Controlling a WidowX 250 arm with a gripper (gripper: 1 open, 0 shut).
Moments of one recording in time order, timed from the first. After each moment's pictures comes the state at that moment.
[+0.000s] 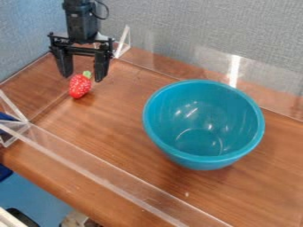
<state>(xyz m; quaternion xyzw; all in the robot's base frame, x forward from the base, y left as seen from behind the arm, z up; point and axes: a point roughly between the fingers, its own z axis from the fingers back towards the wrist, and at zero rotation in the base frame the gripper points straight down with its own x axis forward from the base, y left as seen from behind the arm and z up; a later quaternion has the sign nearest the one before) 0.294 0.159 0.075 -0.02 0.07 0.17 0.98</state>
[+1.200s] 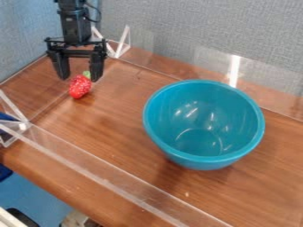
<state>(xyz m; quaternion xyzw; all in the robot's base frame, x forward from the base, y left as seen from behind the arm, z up) 0.305 0.174 0.065 -0.04 0.08 0.18 0.98</state>
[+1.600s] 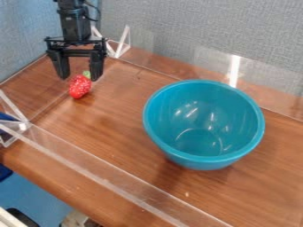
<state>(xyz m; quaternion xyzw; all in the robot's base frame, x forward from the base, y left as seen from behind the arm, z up) 0.305 0.174 0.067 -0.05 0.08 0.18 0.98</state>
